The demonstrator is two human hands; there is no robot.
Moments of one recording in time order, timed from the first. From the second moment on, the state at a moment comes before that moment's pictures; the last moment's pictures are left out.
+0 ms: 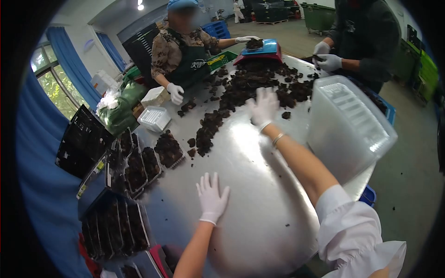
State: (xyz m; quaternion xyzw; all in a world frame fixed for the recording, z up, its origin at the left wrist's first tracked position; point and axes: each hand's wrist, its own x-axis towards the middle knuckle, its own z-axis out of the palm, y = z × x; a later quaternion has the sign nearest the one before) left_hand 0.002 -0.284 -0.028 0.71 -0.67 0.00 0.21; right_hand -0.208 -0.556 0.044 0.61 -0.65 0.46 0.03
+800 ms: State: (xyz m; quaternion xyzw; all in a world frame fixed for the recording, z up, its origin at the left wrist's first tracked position) left_hand -0.011 -0.281 -0.011 0.72 -0.67 -0.03 0.17; right_hand -0.212 -0.654 -0.025 0.81 -0.46 0.31 -0.20
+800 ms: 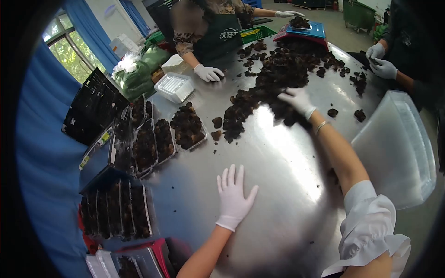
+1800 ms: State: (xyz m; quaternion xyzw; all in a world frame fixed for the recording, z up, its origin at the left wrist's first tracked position) left_hand -0.002 -0.281 -0.007 0.72 -0.61 -0.06 0.32; right_hand -0.118 -0.586 0.006 0.92 -0.33 0.11 -0.14
